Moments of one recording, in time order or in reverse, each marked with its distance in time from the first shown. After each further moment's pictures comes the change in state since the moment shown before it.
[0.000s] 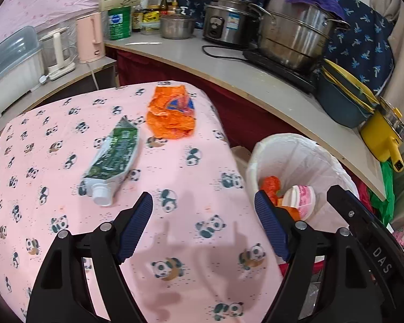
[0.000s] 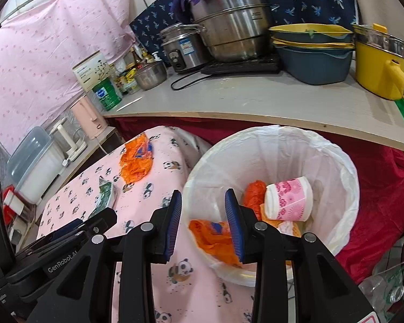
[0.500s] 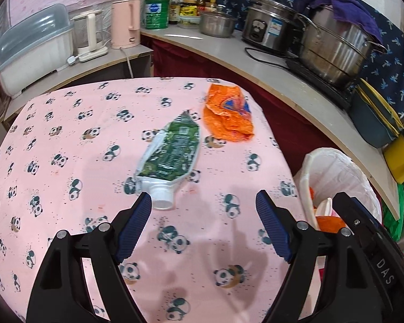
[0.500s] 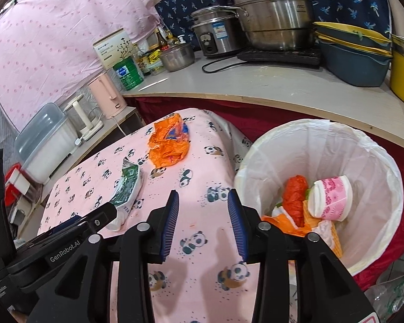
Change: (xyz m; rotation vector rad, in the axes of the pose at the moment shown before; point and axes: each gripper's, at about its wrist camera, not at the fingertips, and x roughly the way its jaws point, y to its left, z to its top) left arm 0.006 0.073 0.003 -0.113 0.011 0.081; right arm 0.035 0.062 -0.010 -0.087 0.062 0.061
